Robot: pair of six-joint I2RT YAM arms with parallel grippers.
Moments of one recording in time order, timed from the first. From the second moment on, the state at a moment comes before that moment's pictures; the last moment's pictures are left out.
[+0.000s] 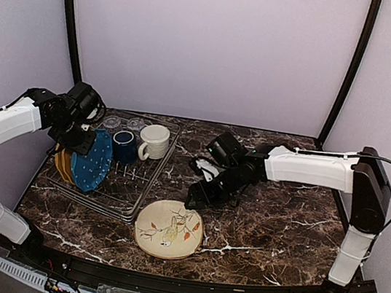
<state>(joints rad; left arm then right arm) -0.42 1.28 1.16 -1.00 -0.40 -0.20 0.91 1.84 1.38 -0.60 -0.31 0.31</state>
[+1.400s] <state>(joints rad) -0.42 1.23 1.27 -1.03 -0.39 -0.14 0.91 1.91 1.14 -0.36 -0.49 0.60</state>
